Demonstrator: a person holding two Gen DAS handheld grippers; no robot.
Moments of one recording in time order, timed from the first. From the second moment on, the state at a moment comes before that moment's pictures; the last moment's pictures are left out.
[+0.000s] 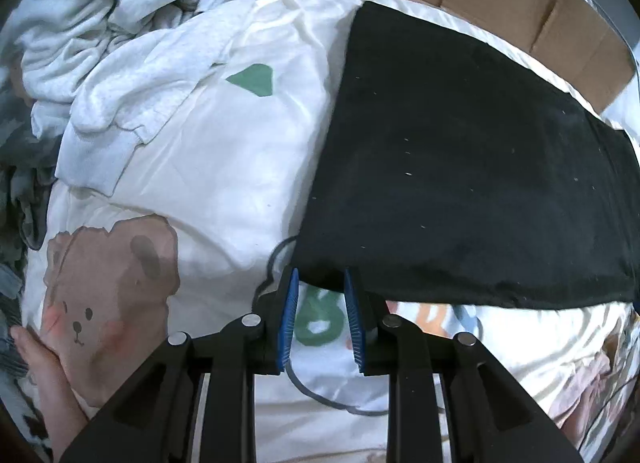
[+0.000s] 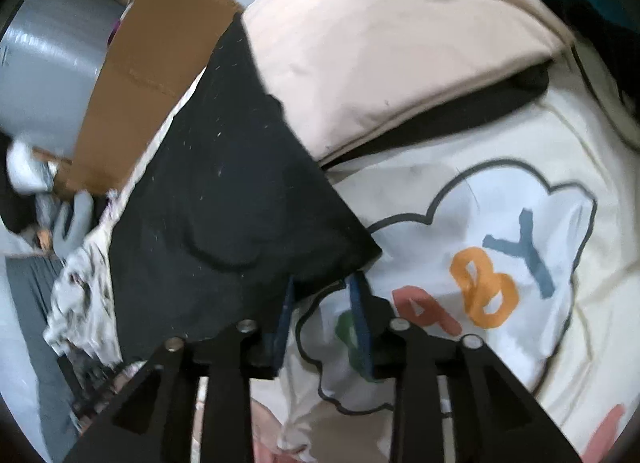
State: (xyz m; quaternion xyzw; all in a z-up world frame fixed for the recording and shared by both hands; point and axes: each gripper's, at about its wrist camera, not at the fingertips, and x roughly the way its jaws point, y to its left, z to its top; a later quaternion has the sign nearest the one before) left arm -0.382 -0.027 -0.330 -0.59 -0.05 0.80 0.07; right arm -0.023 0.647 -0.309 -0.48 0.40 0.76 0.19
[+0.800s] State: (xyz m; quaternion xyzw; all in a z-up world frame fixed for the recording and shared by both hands) left arm -0.374 0.087 -0.293 -0.59 0.00 0.79 0.17; right arm -0.003 0.673 -0.313 -0.38 0.55 0.73 0.14
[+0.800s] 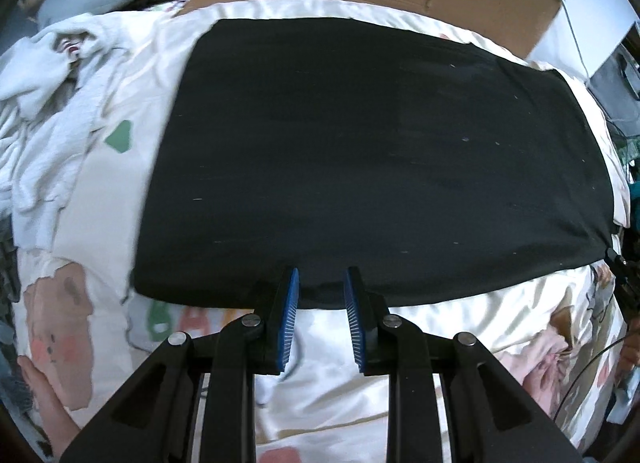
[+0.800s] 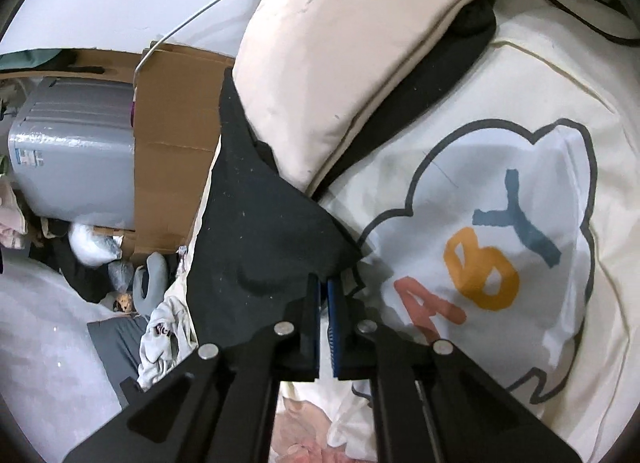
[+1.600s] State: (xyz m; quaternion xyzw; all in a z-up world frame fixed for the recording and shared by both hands) left arm -0.374 0.157 -0.301 -0.59 -0.02 0.78 0.21; right arm -0.002 0.681 -0.335 -0.31 0.62 0.70 0.13
